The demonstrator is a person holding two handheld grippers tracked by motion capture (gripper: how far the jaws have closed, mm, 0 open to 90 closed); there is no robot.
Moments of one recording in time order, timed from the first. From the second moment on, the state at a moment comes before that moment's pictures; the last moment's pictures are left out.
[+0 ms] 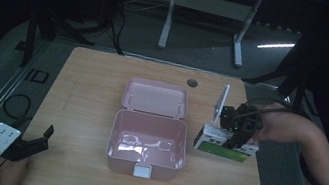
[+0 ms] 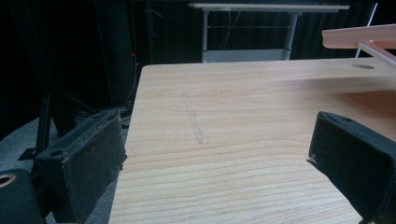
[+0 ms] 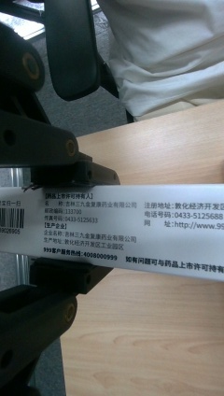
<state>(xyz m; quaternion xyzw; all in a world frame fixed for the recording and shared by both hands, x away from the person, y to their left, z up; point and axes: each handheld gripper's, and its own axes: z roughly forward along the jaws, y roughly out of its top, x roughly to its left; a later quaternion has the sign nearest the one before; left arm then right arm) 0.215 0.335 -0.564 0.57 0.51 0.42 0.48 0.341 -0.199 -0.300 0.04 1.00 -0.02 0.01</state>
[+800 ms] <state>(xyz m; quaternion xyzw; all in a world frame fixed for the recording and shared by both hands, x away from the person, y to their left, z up) 0.215 0.336 -0.564 0.57 0.51 0.42 0.48 0.340 -0.134 -0.280 0.01 1.00 -0.02 0.00</state>
